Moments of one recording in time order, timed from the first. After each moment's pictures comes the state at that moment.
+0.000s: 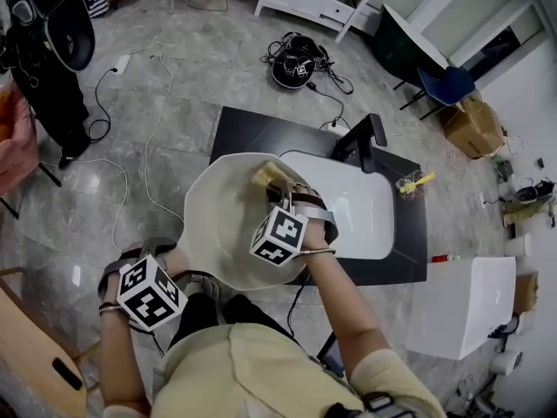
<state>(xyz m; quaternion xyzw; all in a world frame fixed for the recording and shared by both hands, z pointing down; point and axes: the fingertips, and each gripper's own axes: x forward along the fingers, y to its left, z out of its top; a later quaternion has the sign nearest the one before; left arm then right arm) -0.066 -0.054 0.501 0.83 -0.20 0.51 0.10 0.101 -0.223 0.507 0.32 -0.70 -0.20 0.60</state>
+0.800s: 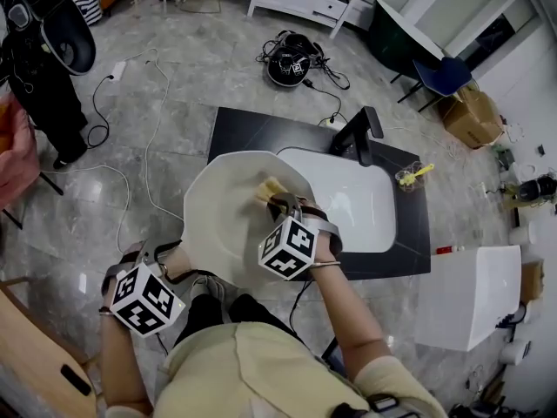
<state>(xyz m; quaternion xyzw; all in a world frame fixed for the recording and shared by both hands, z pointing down) -0.052 -0.059 0.478 0.87 -0.21 0.44 0.04 0.109 -0.183 0.506 0.34 -0.75 -0.10 0.56</state>
